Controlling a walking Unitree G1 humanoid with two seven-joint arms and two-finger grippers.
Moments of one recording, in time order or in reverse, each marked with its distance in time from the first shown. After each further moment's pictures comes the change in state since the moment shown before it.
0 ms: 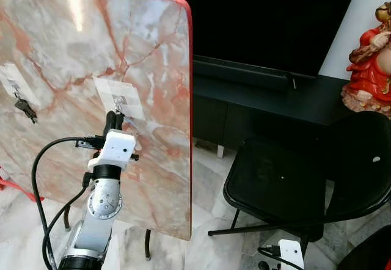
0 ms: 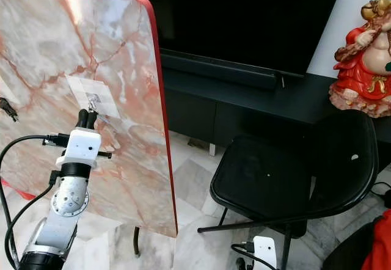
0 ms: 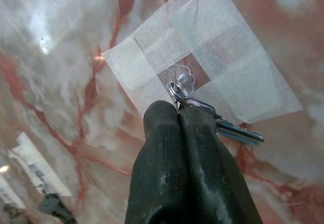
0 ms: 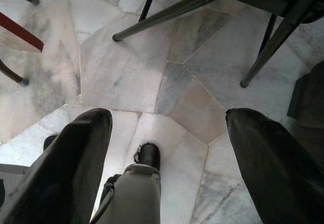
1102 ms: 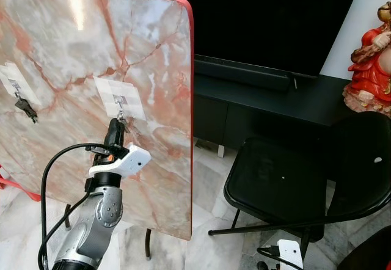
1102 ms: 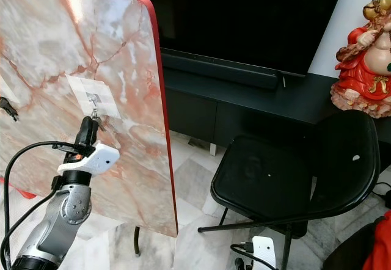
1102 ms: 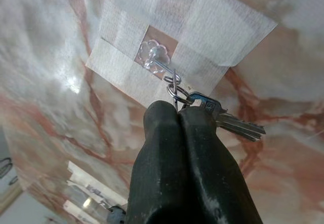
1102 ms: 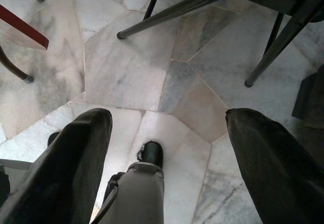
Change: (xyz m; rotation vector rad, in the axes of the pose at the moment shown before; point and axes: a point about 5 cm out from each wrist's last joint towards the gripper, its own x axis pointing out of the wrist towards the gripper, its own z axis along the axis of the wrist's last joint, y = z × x) left arm -0.010 -0.003 -0.012 0.409 -0.002 -0.037; right arm 0.000 0.001 0.000 -0.003 0.006 0.018
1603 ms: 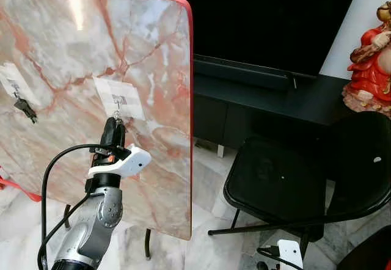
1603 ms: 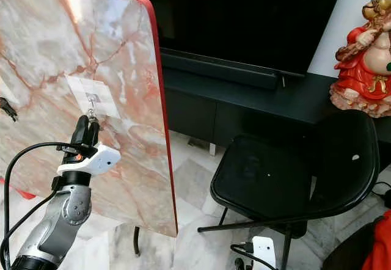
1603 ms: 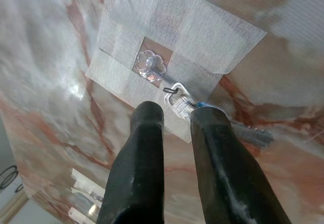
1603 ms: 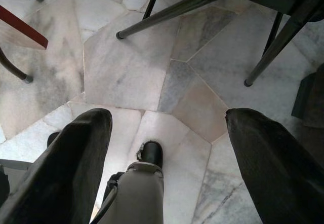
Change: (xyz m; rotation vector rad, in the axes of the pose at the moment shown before) left arm -0.001 -0.003 0.003 0.018 -0.023 -0.001; right arm 0.000 0.000 0.000 0.001 0.000 -0.003
